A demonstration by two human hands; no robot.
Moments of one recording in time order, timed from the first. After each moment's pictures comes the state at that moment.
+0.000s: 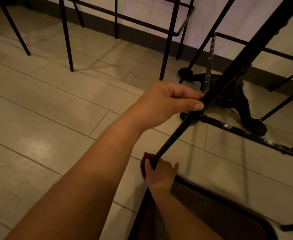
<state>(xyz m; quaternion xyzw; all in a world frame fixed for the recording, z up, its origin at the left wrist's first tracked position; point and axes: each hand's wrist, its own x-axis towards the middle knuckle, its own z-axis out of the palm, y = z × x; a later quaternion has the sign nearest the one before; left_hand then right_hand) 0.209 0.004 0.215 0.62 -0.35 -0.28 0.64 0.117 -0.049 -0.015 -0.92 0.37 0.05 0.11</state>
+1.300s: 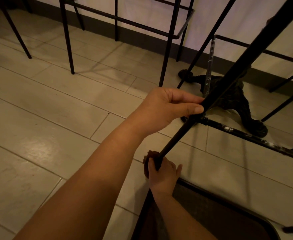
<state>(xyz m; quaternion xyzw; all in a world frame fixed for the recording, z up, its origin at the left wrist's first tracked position) 0.209 0.002 0.205 0.60 -0.35 -0.28 0.66 0.113 -0.045 -0.012 -0.88 0.41 -0.10 0.21</state>
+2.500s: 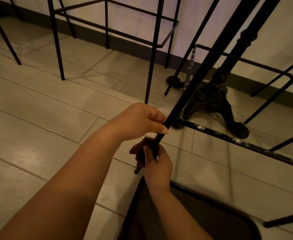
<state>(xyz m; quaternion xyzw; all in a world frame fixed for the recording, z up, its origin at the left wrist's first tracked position) 0.211 0.007 0.195 0.75 -0.36 -0.29 0.49 0.103 -0.045 0.081 -0.73 0.30 -0.23 0.57</state>
